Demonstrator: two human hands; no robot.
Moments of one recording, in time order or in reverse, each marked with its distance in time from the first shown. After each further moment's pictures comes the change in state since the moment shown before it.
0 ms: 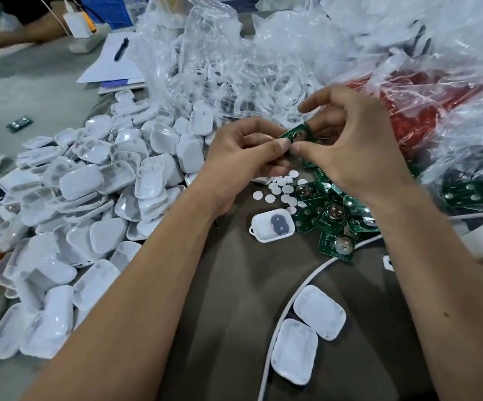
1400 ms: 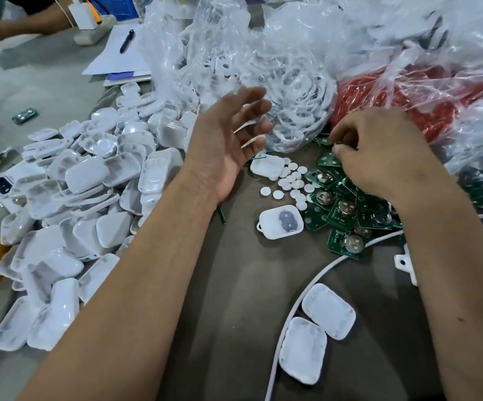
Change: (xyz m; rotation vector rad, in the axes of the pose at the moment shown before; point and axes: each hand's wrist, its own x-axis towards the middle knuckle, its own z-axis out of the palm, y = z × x) left_hand 0.006 0.010 -0.022 -0.386 0.079 -0.045; right_hand 0.002 0.002 -0.012 -0.612 -0.177 0.131
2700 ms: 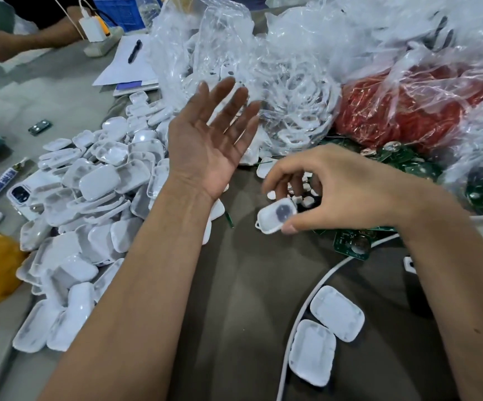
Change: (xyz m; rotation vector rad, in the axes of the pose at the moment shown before) left_hand -0.004 0.016 -0.011 -0.317 0.131 -0.042; right_hand -0.015 -0.022 0.004 0.380 -0.441 -0.498
